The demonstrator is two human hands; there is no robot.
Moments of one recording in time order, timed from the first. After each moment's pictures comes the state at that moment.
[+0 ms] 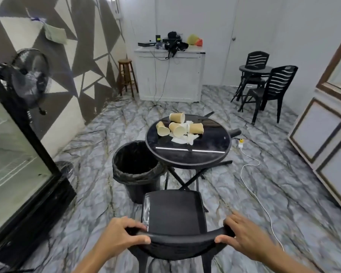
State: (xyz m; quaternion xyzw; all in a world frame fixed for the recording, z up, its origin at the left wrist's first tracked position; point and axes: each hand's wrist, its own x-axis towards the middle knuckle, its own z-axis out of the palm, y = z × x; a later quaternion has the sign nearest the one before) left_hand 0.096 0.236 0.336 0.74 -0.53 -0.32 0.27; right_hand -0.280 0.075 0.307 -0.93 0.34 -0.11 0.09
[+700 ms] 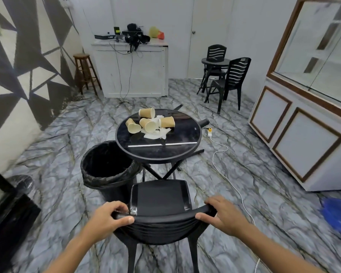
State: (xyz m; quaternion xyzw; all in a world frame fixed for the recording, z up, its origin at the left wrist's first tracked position) left_hand 0.117 0.174 0.319 0.71 -0.59 -0.31 0.23; right_hand -0.278 0.084 0.312 -0.84 0.48 -0.13 0.20
